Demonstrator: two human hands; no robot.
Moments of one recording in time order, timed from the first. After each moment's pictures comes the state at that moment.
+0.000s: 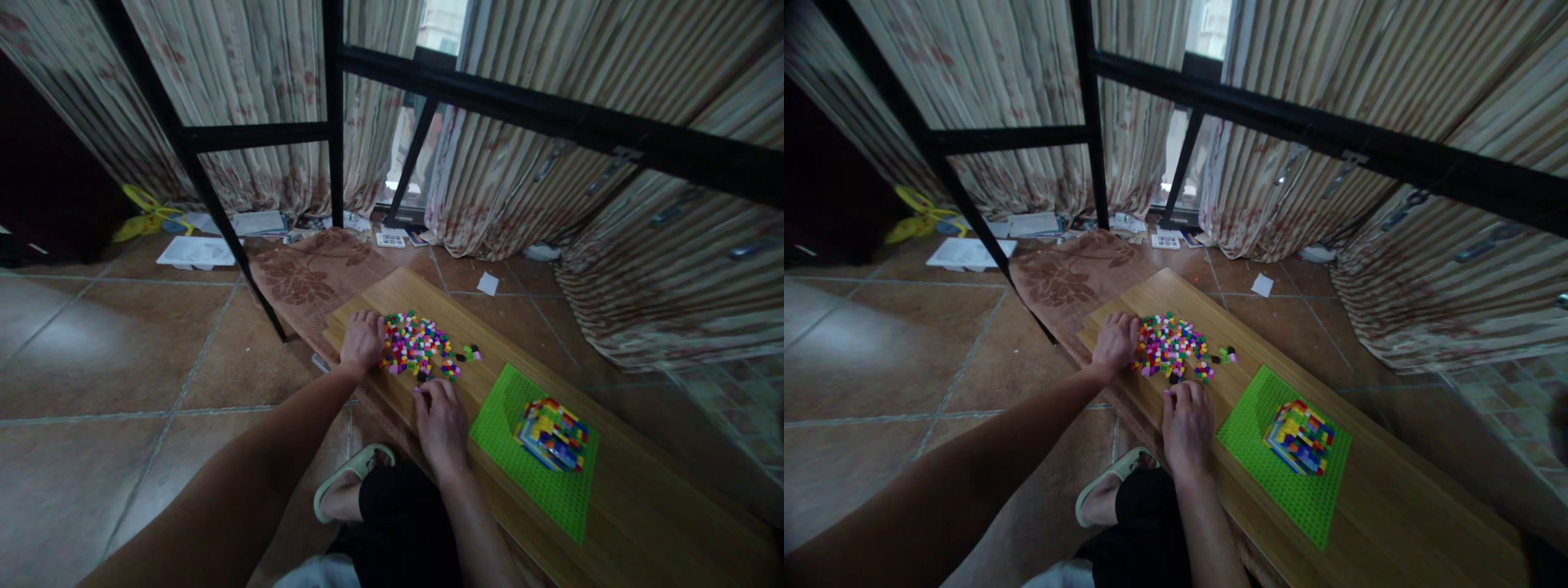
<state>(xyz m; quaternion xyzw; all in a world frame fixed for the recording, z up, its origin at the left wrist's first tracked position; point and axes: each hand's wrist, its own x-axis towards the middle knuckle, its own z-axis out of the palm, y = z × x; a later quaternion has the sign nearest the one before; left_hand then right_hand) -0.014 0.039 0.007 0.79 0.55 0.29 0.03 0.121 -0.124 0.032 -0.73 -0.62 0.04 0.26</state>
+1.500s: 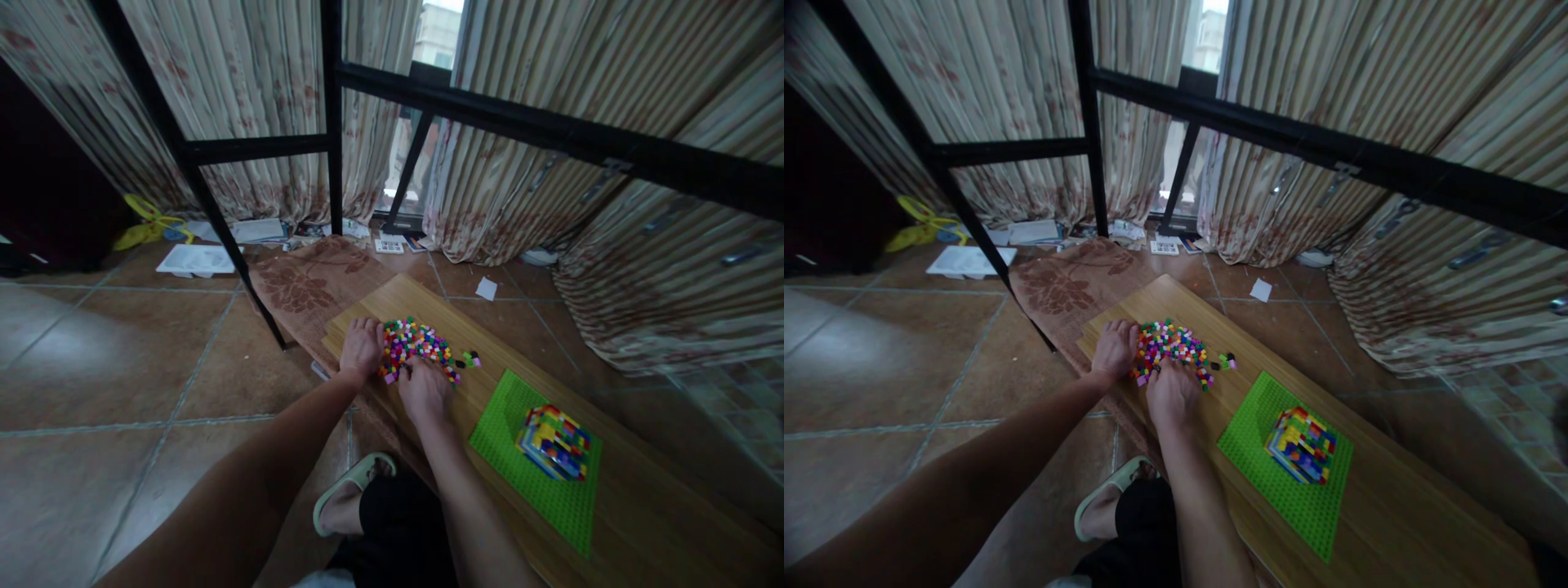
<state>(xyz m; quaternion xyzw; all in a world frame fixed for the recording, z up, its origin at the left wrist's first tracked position) -0.014 0.037 0.011 0.79 0.54 0.28 0.03 0.101 -0.061 0.043 -0.77 -0.62 -0.01 0.14</state>
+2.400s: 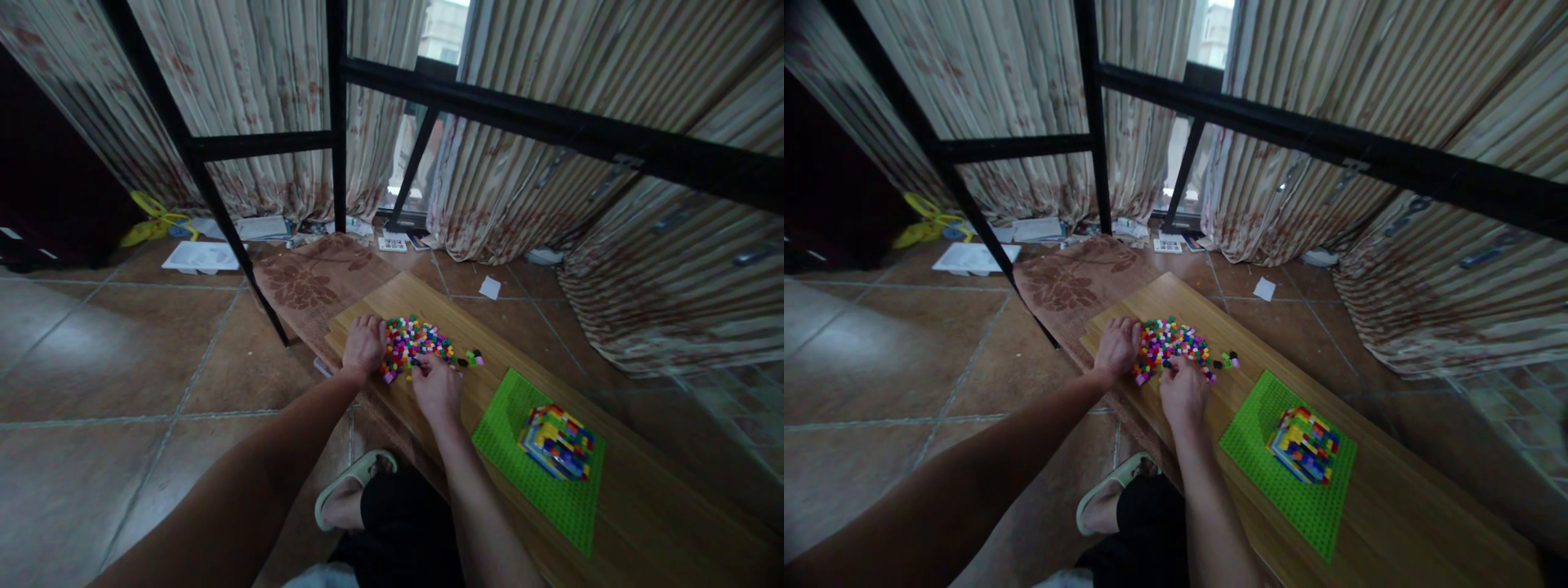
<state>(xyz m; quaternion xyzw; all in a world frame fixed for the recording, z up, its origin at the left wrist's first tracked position) -0.014 0.039 0.009 0.79 0.54 0.29 0.05 0.119 -0.063 0.043 -0.79 -0.55 0.12 0.23</state>
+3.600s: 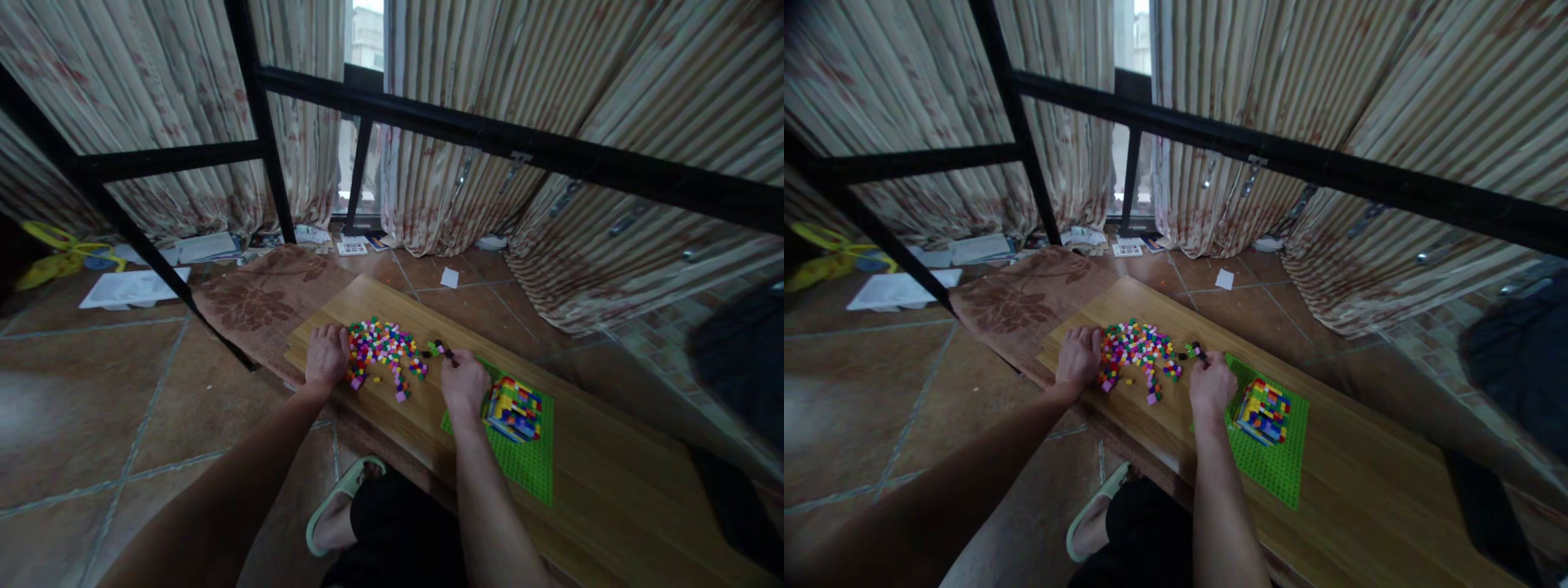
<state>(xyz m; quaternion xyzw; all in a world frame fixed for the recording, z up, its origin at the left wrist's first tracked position) -0.017 0.041 0.009 0.80 0.52 0.29 0.02 0.202 -0.081 0.050 -0.90 -0.36 -0.01 0.26</state>
